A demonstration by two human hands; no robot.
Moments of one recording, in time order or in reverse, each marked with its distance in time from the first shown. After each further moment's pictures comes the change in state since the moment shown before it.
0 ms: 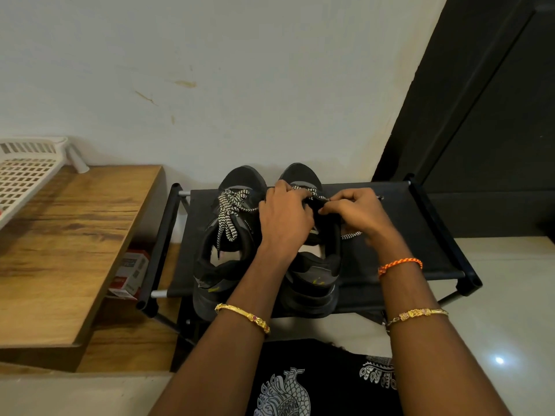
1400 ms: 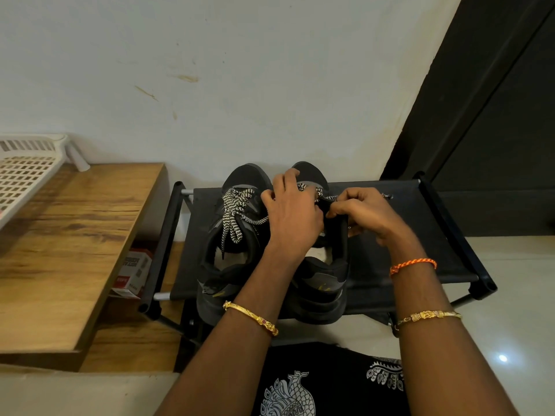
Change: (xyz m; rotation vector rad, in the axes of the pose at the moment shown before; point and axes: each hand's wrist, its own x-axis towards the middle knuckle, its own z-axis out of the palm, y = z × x) left_hand 0.005 -0.003 0.009 0.128 0.013 0.054; right_hand 0.006 -0.003 -0.003 -0.011 -0.152 0.022
